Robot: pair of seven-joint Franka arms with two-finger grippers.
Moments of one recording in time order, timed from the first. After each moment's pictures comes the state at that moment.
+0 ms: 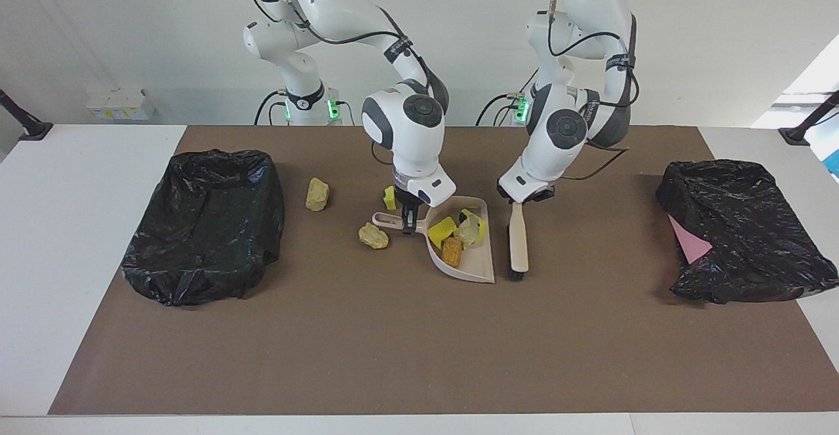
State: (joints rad) left arm -0.40 0.17 0.01 -2.03 -0.11 1.98 -0.25; right arm 0.56 0.40 0.01 -1.73 -0.14 2.12 -0.91
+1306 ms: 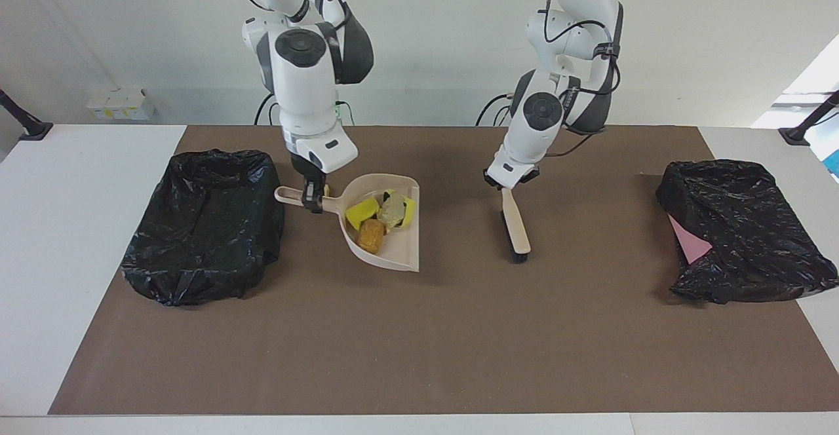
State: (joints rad) left arm -0.56 0.06 0.00 -2.18 -0.11 2.07 -0.56; right arm 0.24 0.11 0.00 -1.73 -0.14 1.90 -1.27
